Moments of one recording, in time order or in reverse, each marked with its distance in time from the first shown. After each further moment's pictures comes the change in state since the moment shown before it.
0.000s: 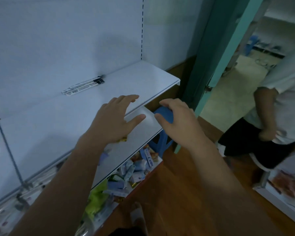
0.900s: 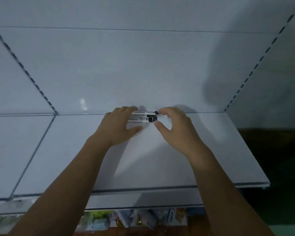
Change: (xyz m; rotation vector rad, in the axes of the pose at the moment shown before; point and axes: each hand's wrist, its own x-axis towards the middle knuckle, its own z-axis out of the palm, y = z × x) left_hand 0.109 -0.163 -0.017 0.303 0.147 -0.692; right_hand 0.315 -0.024 0.126 0.285 -0.407 -0.533
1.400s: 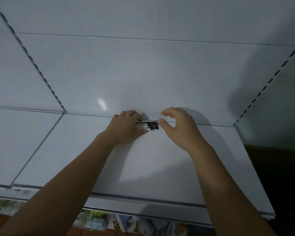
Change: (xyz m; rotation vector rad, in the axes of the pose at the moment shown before) left_hand 0.030 0.010 0.025 0.179 -0.046 -0.087; right_hand 0.044 0.034 -0.016 0.125 -0.079 -0.096
